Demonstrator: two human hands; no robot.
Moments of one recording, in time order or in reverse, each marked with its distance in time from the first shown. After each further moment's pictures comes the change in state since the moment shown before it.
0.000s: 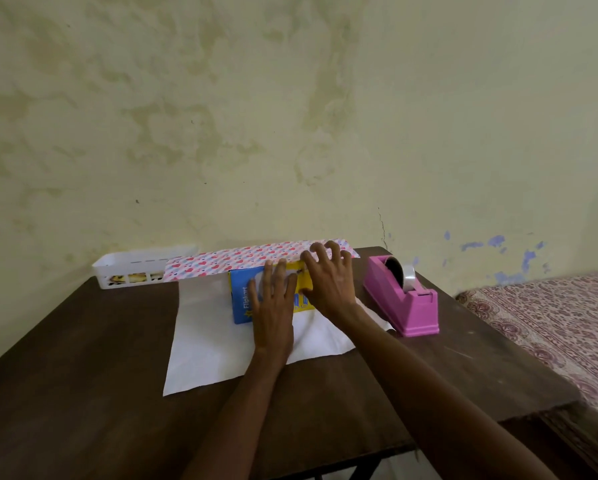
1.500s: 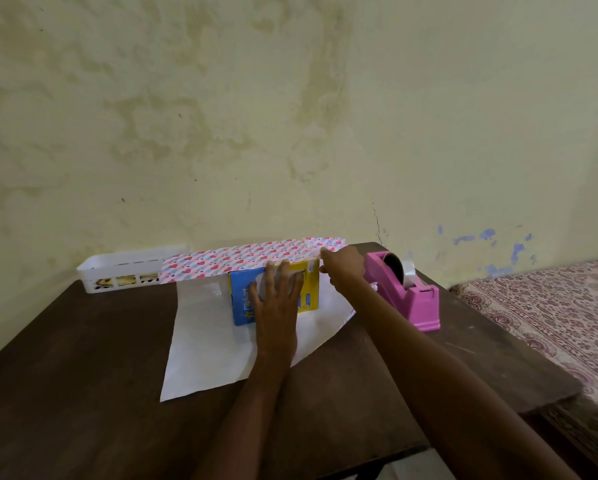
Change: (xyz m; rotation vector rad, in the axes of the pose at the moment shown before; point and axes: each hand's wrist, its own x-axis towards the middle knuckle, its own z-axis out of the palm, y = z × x) left_hand 0.003 0.003 0.014 0.031 0.213 0.042; right_hand 0.038 0.017 0.005 0.996 -0.151 1.021
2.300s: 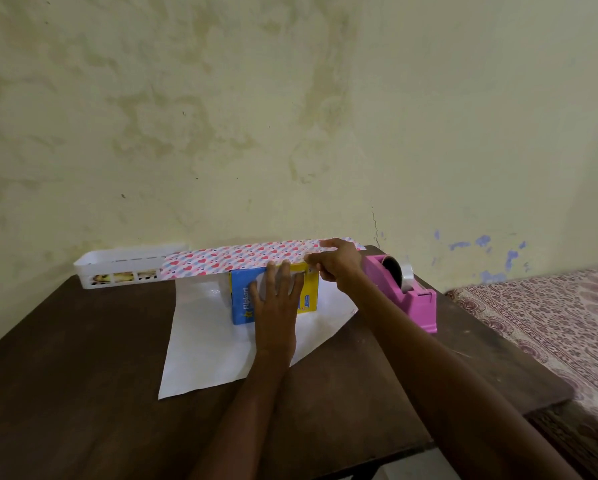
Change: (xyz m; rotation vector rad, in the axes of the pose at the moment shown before) left_hand 0.002 0.001 -0.001 -0.014 -0.011 0.008; right_hand -0.027 -0.022 -0.020 0.243 -0.209 -0.053
